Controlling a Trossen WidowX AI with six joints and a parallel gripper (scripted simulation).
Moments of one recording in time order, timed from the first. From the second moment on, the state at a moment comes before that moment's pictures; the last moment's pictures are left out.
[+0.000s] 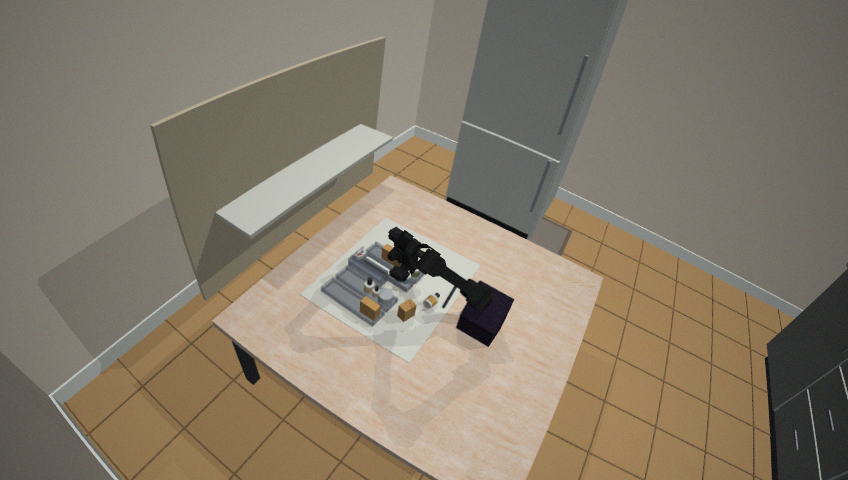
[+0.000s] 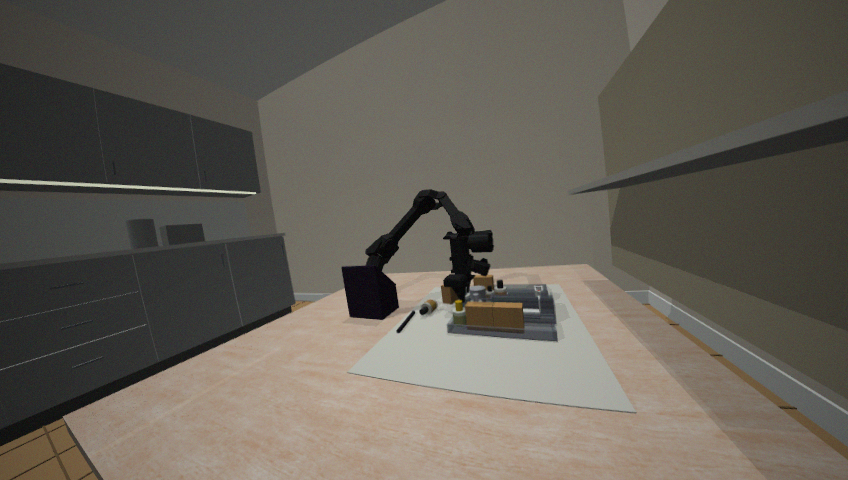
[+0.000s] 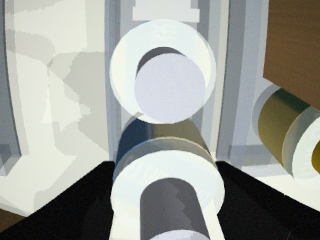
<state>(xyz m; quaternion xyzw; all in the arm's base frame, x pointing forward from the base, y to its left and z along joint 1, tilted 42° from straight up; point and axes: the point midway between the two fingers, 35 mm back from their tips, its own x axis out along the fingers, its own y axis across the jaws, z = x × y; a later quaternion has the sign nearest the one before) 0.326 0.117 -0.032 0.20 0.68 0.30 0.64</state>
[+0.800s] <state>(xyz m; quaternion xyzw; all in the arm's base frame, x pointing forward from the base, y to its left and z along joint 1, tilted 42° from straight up) 0.328 0.117 -0.033 0.20 0.68 0.30 0.64</state>
